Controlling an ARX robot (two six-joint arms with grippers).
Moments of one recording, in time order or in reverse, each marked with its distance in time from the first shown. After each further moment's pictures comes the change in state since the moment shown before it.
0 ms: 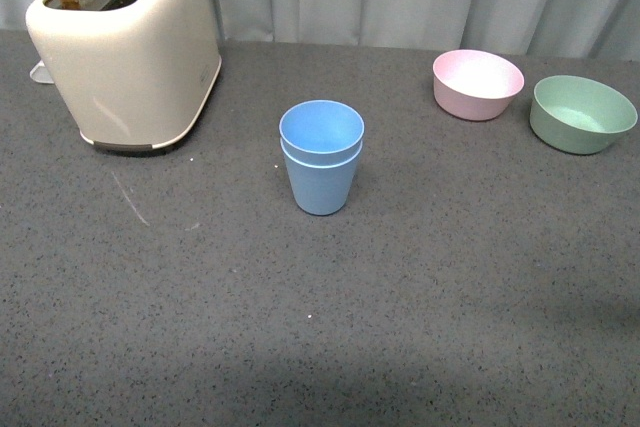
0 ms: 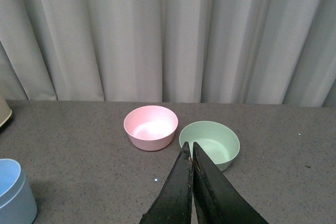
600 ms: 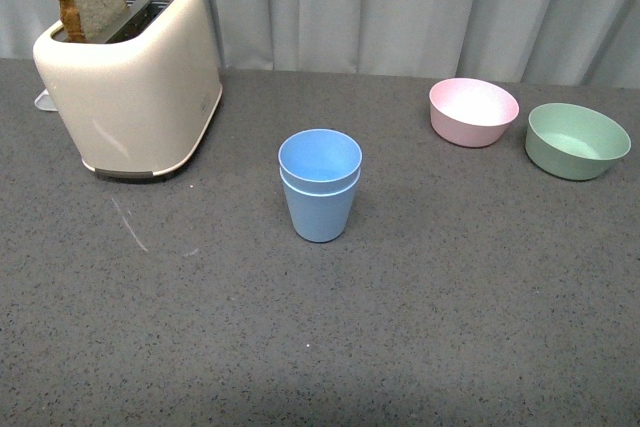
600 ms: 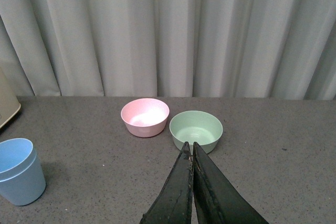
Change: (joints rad) left arm 0.000 0.000 0.000 0.000 0.000 0.000; right arm -0.106 -0.526 -0.108 -0.410 -0.103 0.000
